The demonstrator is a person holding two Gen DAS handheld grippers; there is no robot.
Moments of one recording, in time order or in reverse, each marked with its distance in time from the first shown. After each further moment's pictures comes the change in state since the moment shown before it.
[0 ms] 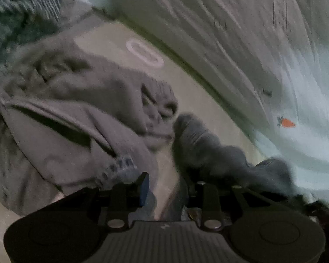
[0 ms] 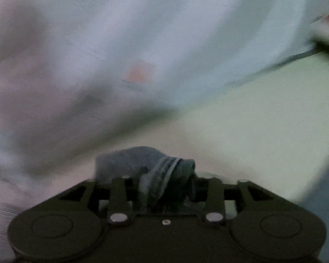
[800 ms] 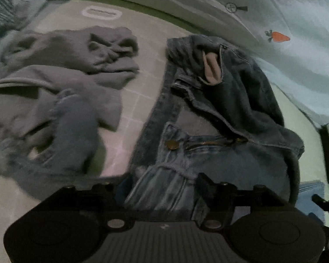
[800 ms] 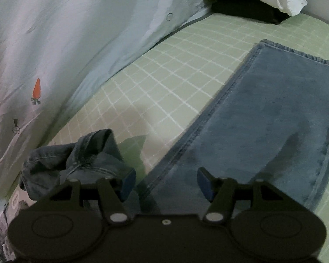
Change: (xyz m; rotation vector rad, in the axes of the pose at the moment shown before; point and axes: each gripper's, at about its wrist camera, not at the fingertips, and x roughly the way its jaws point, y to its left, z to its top) left arm 0.021 -0.072 -0.067 0.246 0.186 0.183; right arm -0.040 -0.131 -0.061 0.286 0.044 -0.140
